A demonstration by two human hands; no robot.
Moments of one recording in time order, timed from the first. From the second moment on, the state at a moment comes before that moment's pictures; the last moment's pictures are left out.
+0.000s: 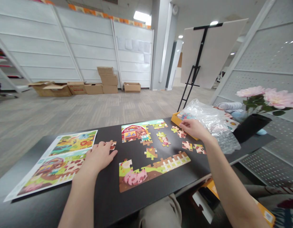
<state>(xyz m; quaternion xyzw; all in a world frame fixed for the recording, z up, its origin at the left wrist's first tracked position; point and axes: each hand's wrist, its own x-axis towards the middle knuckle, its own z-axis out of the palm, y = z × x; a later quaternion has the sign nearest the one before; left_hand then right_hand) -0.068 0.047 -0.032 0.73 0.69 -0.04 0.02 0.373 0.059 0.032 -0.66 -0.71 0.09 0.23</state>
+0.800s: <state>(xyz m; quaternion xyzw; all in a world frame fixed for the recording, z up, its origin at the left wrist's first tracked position) -0.084 0.048 -0.028 0.76 0.65 0.02 0.09 0.432 -0.004 0.003 -0.73 -0.67 0.11 -0.05</state>
